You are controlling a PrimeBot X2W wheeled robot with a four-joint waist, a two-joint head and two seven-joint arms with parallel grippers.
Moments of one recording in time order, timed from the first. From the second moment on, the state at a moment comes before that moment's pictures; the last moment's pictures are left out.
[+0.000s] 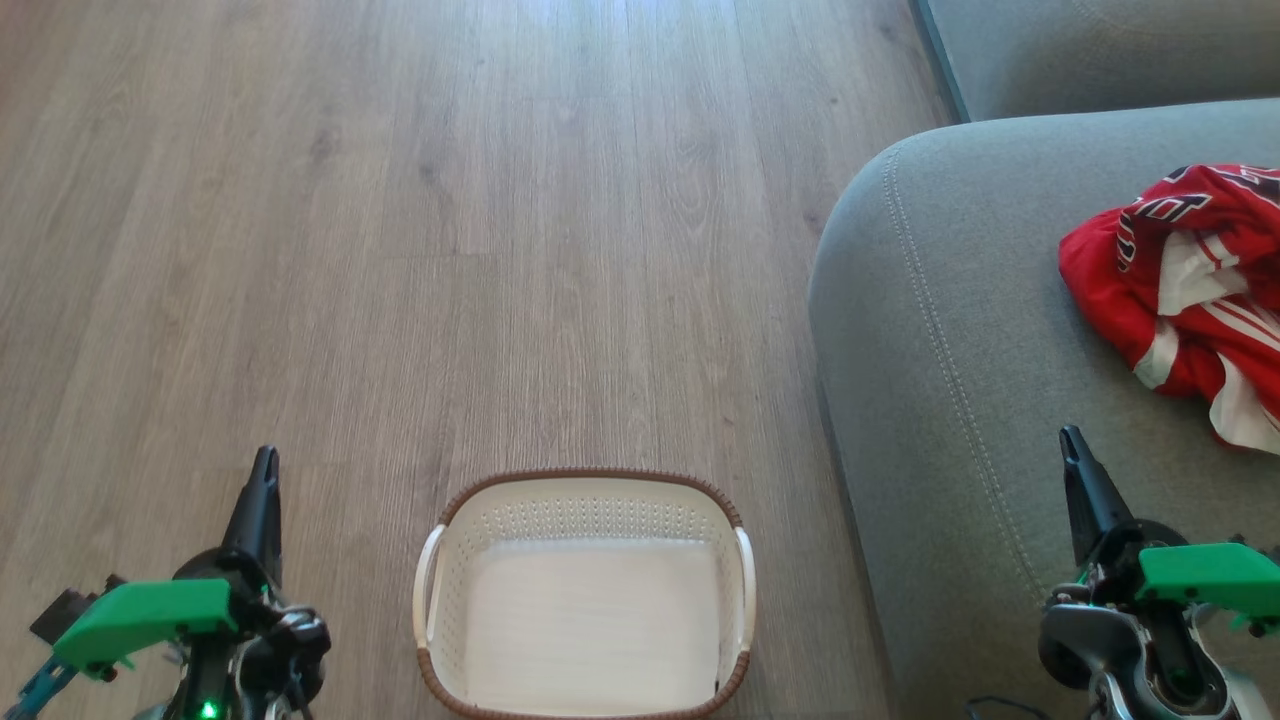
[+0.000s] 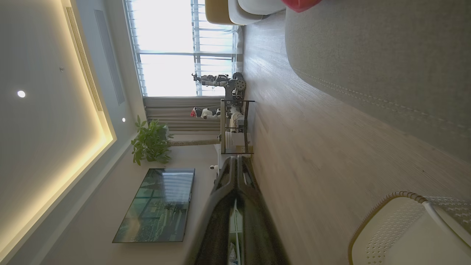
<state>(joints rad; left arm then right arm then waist) -0.06 0.05 0.07 0.27 -1.61 -0.12 0.10 -0.05 -0.06 -0.11 0.28 1.62 0.12 0.09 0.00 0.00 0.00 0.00</state>
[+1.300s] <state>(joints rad) -0.06 0.05 0.08 0.27 -1.61 -0.12 0.10 -0.05 -0.06 -0.12 0.28 1.62 0.12 0.10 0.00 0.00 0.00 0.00</state>
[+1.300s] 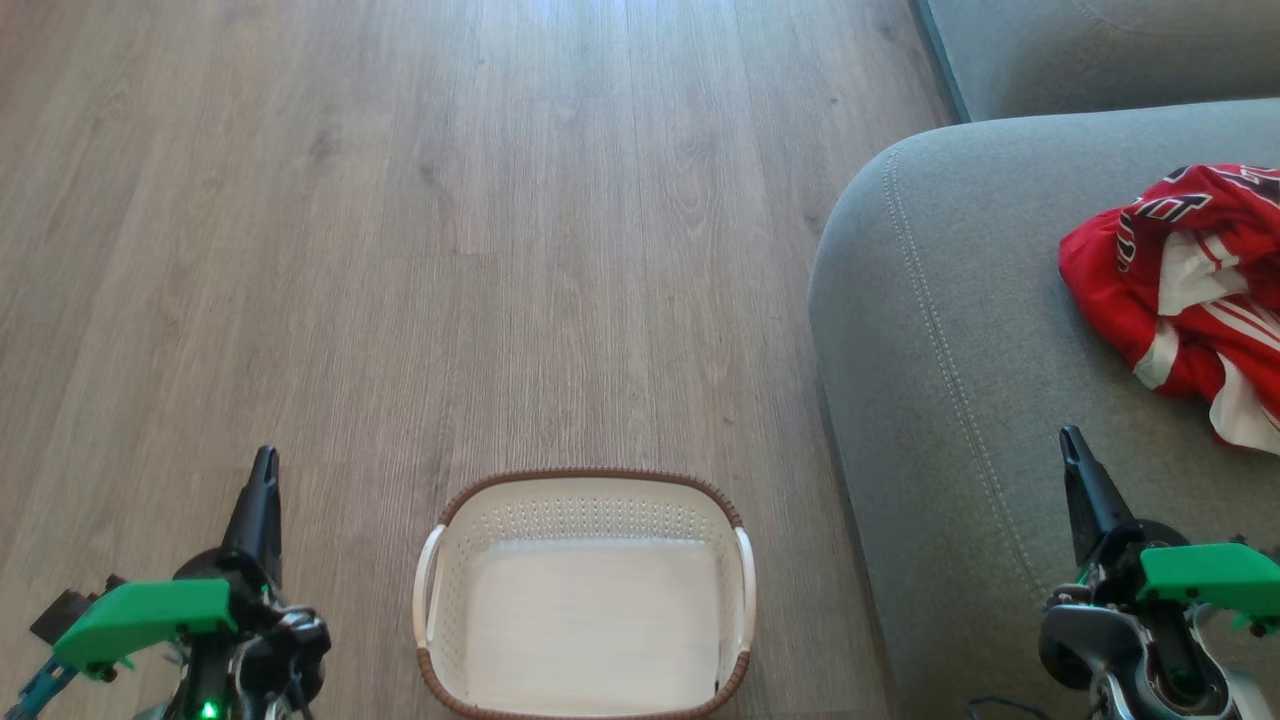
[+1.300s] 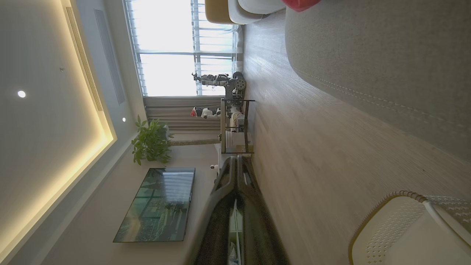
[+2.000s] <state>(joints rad) -0.06 0.05 0.08 0.27 -1.61 -0.12 0.10 -0.05 -0.06 -0.12 0.28 1.62 0.12 0.10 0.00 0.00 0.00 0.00</state>
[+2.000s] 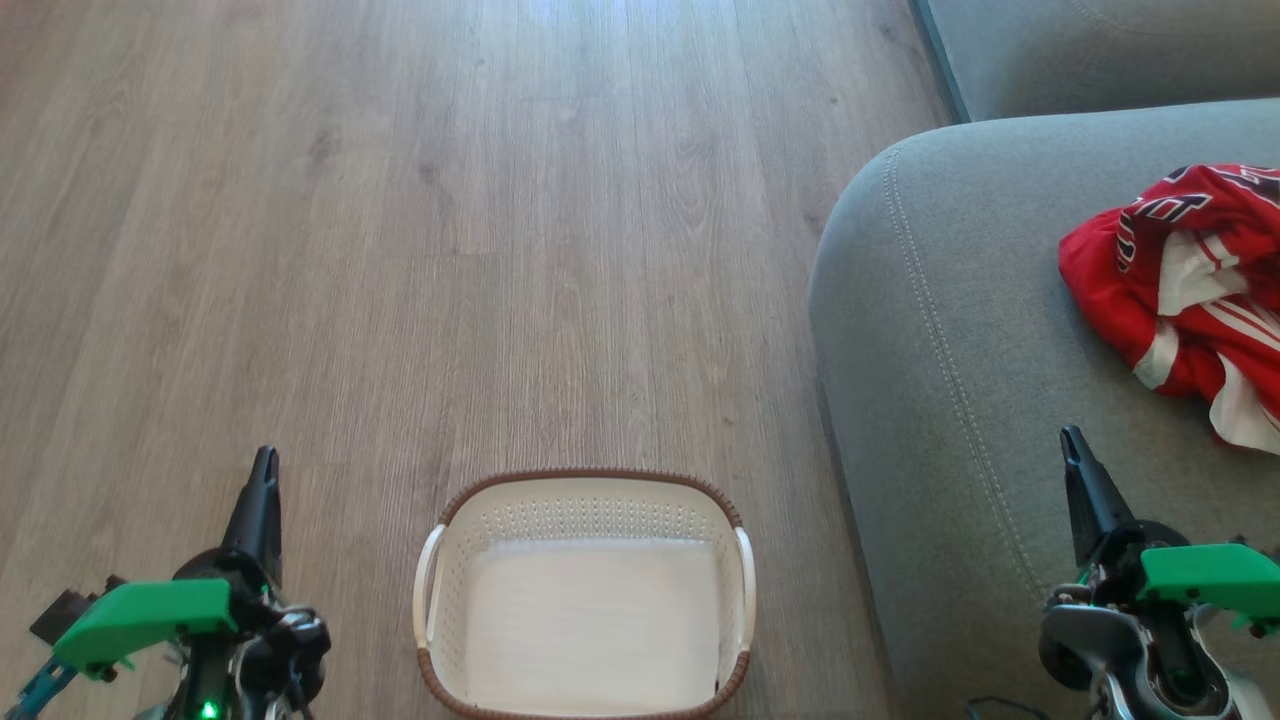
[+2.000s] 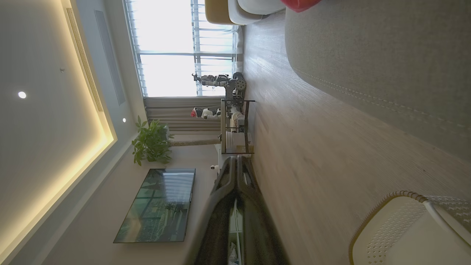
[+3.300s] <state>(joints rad) -0.06 0.05 0.08 0.27 -1.61 -0.12 0.10 -0.05 -0.05 -0.13 0.28 1.62 0.12 0.11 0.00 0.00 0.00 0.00</state>
